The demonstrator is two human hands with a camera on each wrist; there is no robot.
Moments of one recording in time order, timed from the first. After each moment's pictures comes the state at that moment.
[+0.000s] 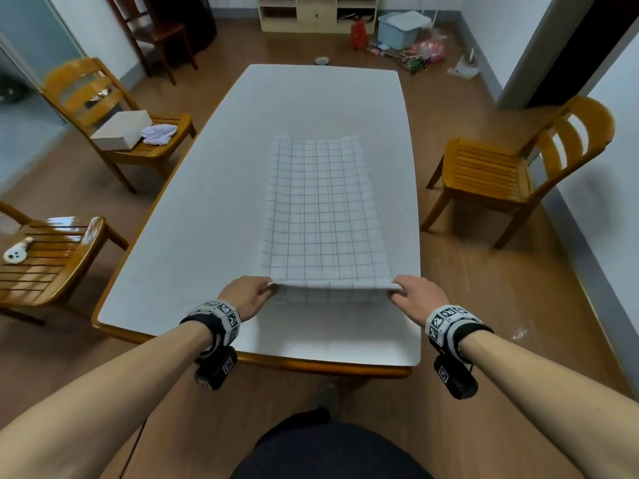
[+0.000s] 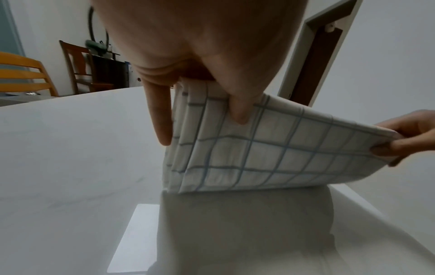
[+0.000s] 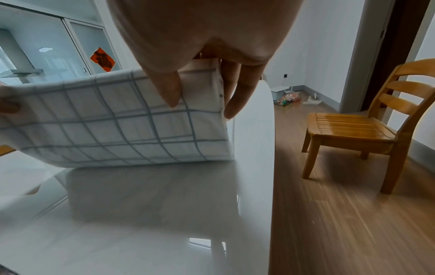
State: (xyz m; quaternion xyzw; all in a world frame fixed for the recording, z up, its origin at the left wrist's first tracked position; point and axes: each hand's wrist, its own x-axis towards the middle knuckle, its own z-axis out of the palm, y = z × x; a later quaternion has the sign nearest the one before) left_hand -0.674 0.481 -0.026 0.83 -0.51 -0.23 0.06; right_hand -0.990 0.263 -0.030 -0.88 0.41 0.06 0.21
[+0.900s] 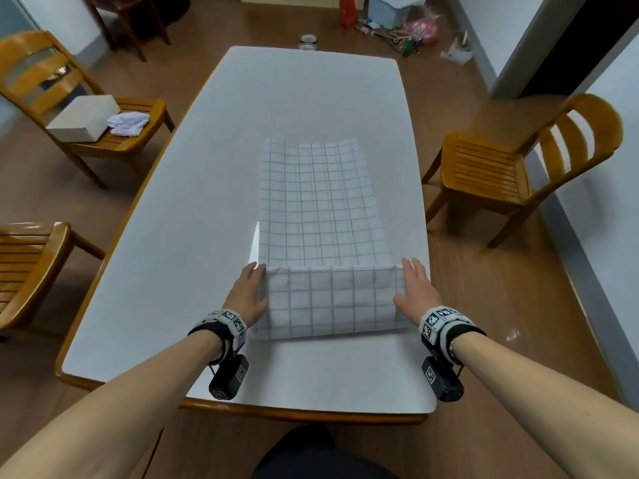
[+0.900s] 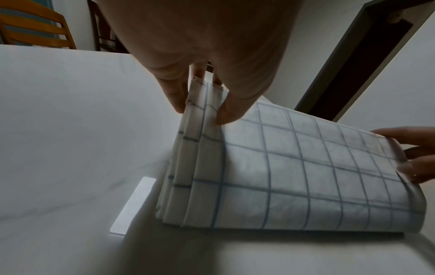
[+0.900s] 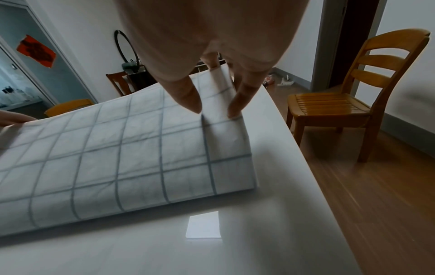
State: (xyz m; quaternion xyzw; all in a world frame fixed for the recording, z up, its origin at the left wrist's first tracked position) left_hand -0.606 0.400 -0.074 0.84 -0.45 -0.25 0.16; right_hand -0.911 0.194 -0.057 -0.81 0.51 0.07 0.26
